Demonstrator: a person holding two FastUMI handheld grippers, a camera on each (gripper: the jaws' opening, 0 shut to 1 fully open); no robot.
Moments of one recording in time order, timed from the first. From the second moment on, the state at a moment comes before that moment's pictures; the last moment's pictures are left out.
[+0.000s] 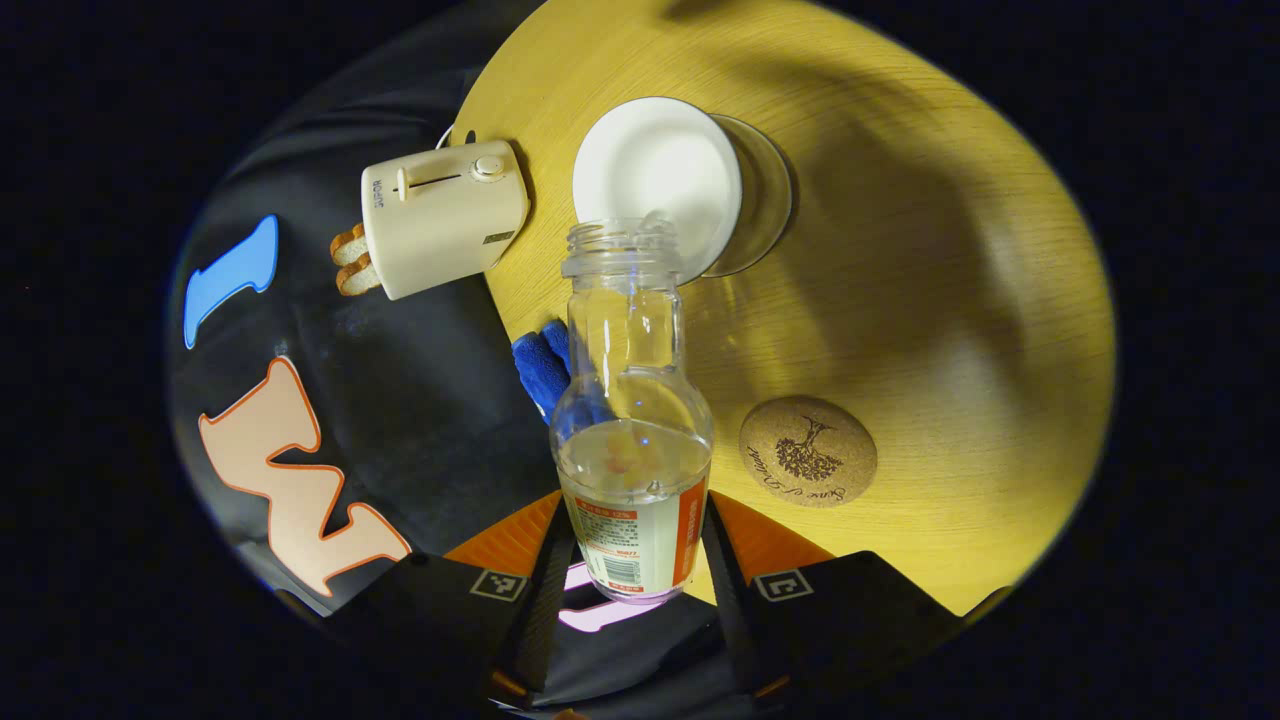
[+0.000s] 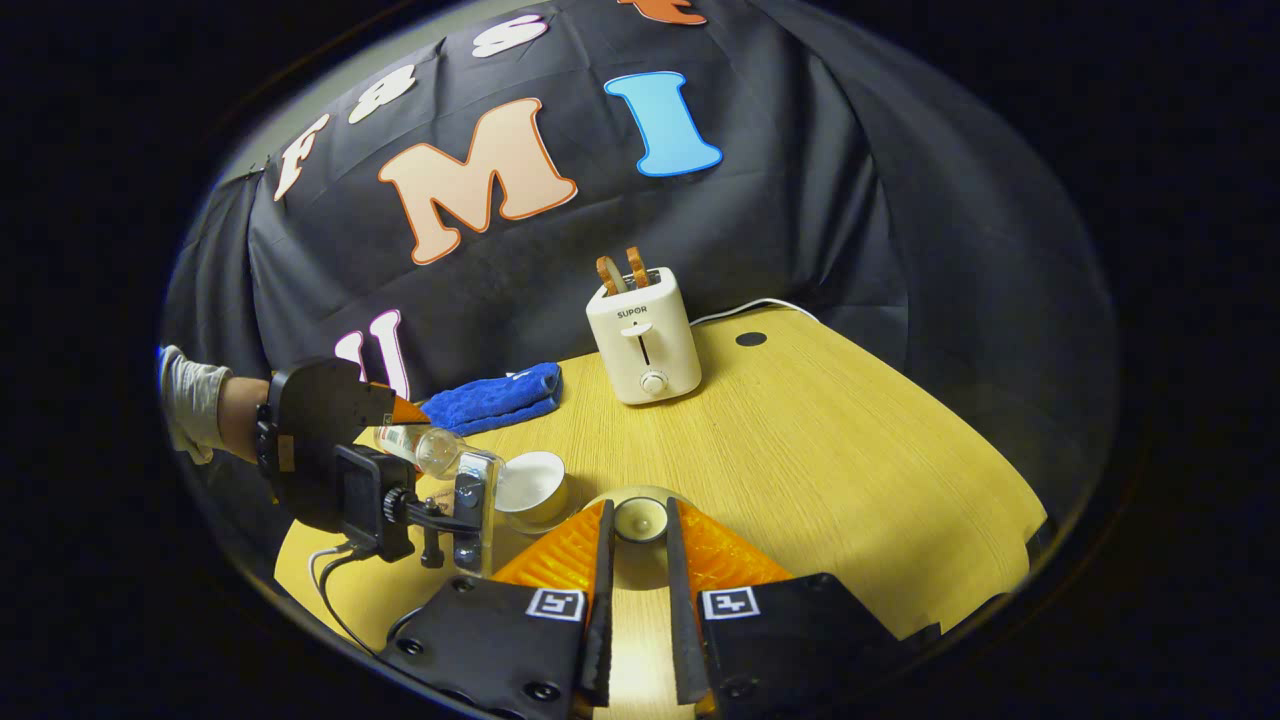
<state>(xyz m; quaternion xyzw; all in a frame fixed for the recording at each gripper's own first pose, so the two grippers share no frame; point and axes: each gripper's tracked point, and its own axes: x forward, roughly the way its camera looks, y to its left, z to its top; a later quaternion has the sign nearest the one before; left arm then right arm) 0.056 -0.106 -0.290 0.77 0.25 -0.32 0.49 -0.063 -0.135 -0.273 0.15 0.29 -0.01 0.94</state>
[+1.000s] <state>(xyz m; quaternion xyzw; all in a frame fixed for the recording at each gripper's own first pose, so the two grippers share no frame) 0.068 -0.116 -0.257 0.84 0.26 -0.30 0.37 -0.064 -0.134 -0.283 0.15 0.30 0.00 0.94</state>
